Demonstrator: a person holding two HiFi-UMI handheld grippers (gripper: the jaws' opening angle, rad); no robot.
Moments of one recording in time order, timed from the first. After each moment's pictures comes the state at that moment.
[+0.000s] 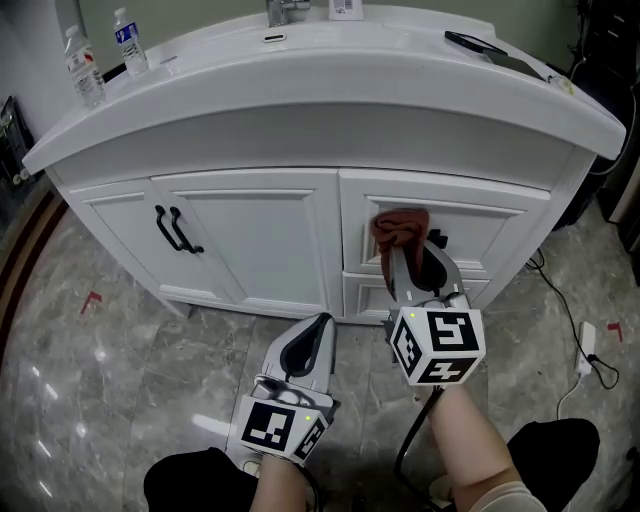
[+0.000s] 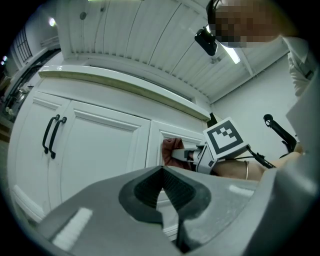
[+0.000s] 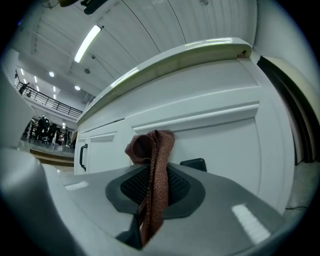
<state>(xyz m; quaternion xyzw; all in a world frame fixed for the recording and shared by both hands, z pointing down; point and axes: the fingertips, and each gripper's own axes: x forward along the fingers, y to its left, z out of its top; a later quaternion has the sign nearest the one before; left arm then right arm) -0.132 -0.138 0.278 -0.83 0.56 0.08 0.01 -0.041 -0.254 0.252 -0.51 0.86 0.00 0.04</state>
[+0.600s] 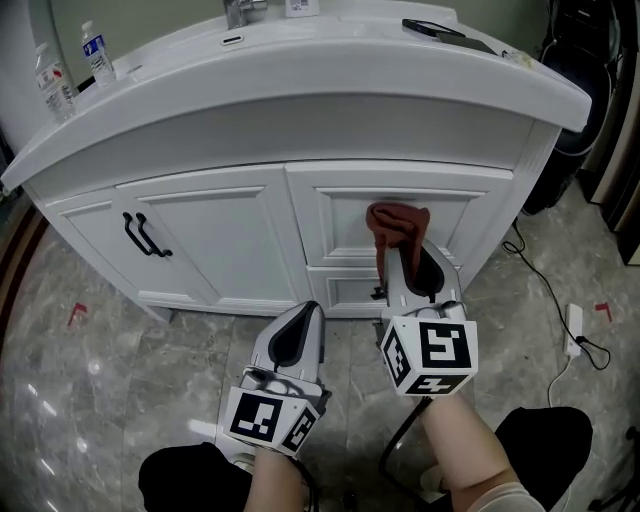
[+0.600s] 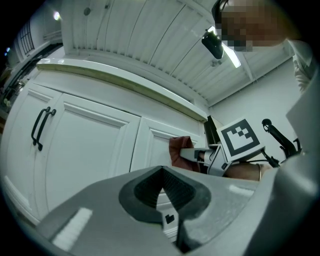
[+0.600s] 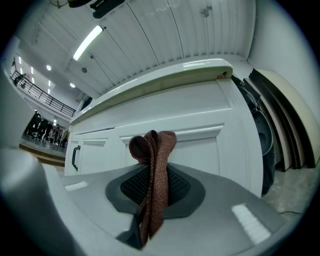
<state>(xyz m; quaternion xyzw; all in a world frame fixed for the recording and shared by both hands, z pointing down) -0.098 -0.148 0.273 -0.84 0.54 0.10 0.00 0.011 -0.233 0.240 -0.56 0.83 0.02 0.06</state>
